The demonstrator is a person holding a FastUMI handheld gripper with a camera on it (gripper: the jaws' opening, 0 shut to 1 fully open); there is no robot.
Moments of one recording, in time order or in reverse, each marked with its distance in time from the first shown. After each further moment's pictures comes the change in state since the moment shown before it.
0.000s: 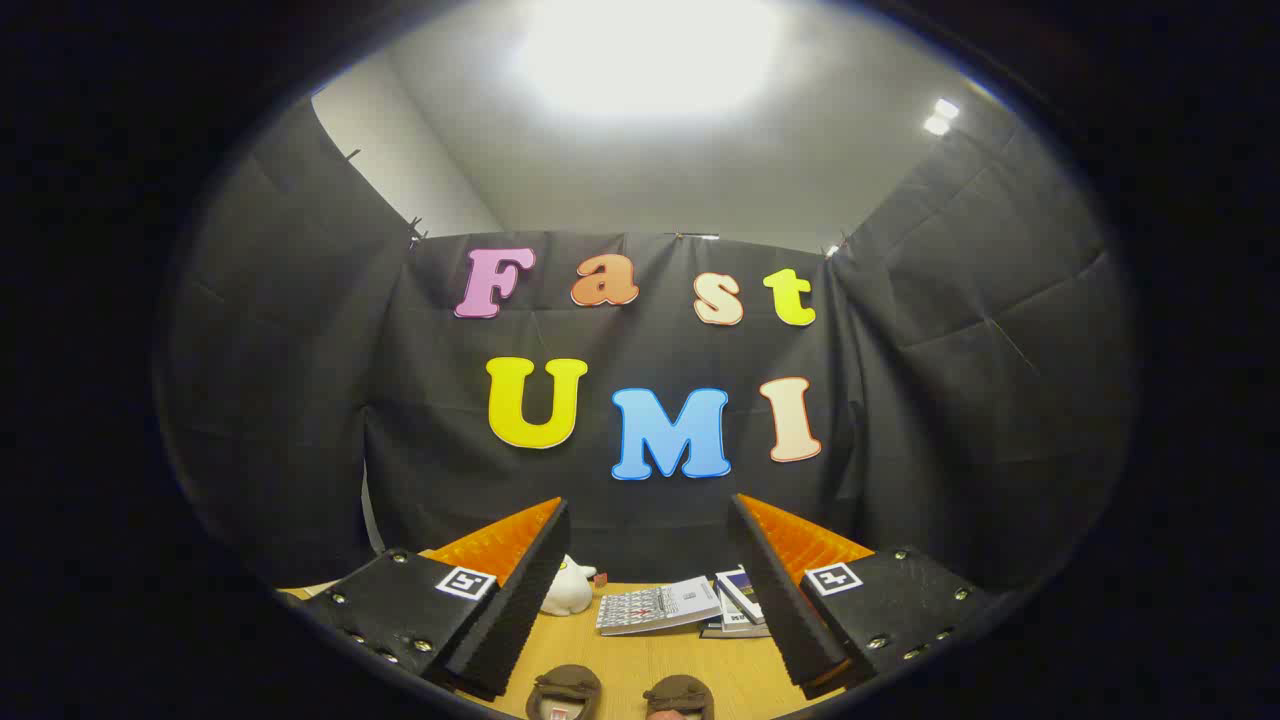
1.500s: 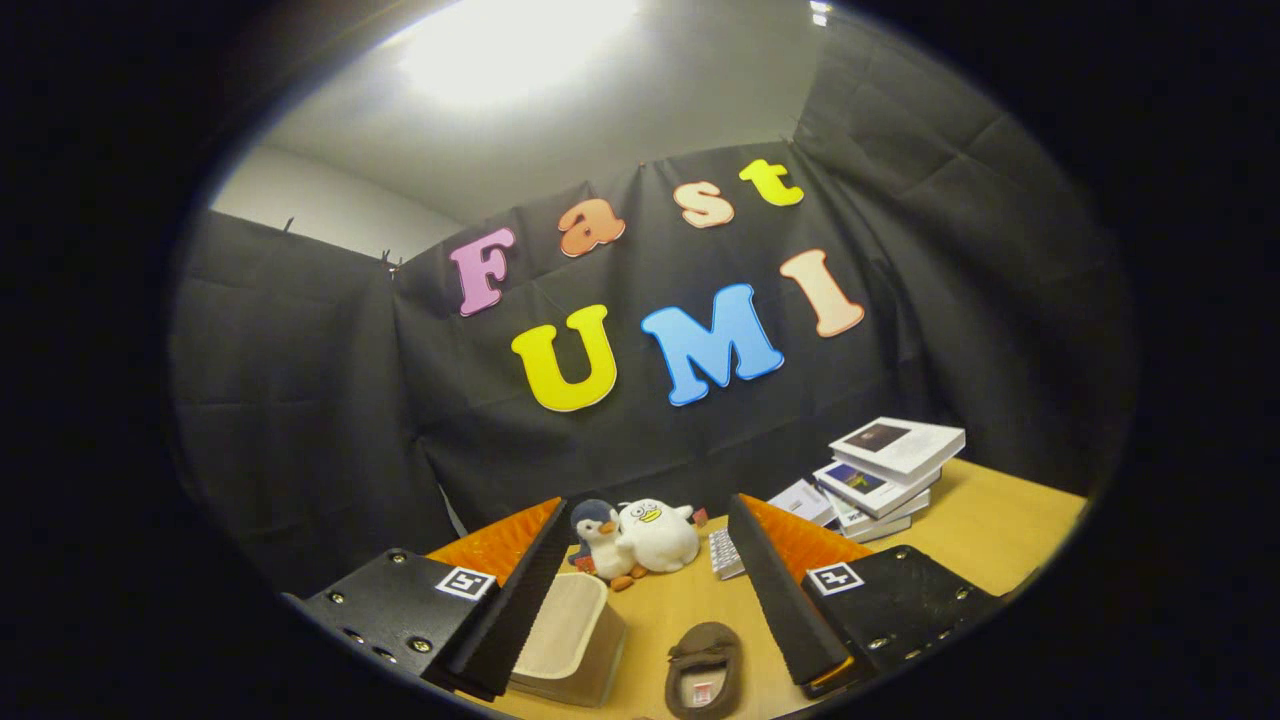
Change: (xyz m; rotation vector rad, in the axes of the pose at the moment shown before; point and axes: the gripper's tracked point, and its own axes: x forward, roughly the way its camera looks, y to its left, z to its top) arm 0.002 0.065 -0.099 0.442 0.235 0.118
